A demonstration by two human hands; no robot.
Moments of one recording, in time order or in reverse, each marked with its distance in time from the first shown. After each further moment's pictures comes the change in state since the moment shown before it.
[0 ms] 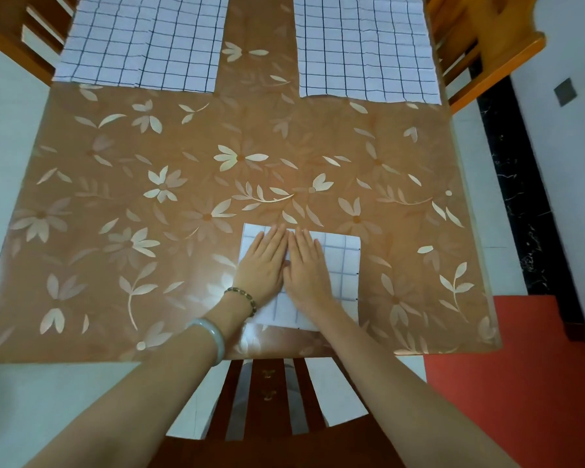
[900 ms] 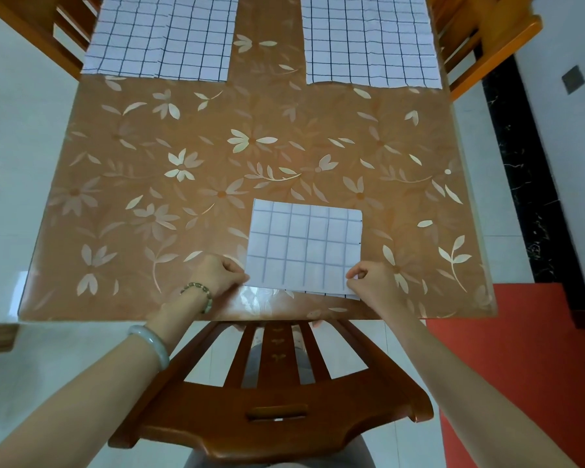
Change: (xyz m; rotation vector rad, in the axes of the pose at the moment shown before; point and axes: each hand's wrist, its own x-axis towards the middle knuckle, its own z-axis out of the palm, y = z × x) left_hand -0.099 -0.035 -0.048 -0.781 -0.151 -0.764; right_hand -0.089 0.063 -0.066 0.360 -0.140 0.477
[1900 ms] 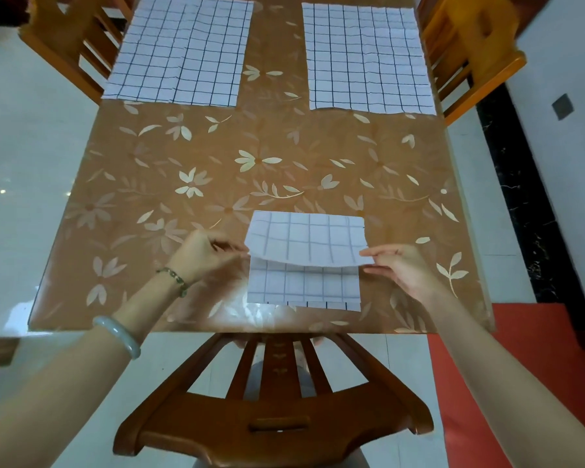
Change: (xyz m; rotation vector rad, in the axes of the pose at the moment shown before) left_hand -0.025 0.059 -0.068 0.060 0.034 0.482; right_hand 0.024 -0.018 -0.070 0.710 -0.190 0.025
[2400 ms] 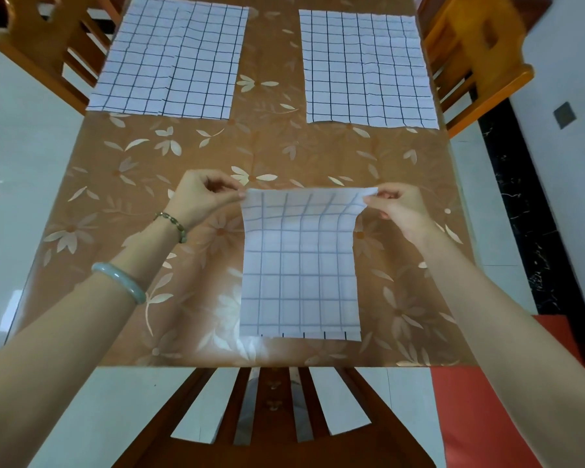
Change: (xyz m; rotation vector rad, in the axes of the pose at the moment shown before) left_hand 0.112 0.043 -0.039 -0.208 0.167 0.060; right_hand 0.103 -0.096 -0.007 -0.199 0.163 -0.264
